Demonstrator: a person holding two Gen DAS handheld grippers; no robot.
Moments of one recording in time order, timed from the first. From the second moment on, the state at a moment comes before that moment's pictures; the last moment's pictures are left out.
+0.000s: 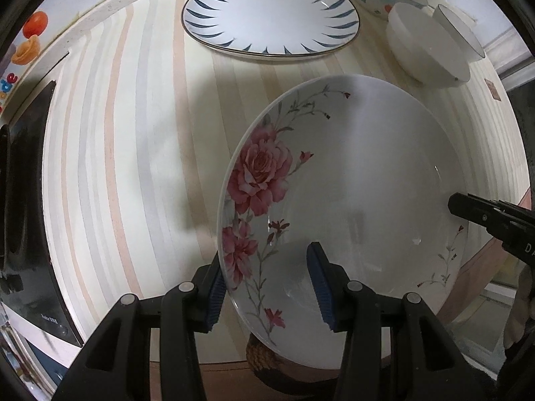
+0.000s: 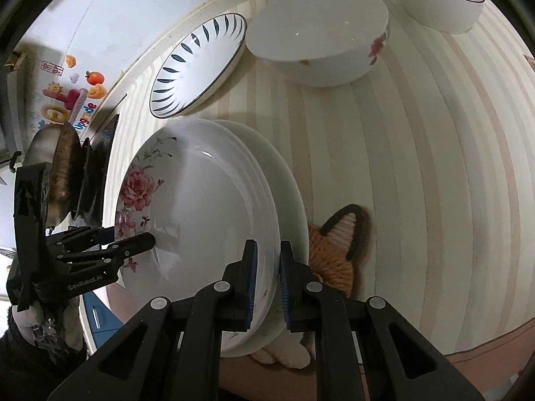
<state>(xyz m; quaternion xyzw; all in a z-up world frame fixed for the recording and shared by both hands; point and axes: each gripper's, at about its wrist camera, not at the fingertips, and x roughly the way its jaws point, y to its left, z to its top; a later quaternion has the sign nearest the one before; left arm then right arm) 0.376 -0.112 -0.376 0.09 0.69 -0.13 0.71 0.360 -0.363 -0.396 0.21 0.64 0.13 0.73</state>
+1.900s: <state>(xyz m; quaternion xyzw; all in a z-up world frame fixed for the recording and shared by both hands) 0.613 -0.092 -0.409 -0.02 0.71 -0.13 0.69 0.621 -0.323 -0.403 0.10 0.70 0.07 0.70</state>
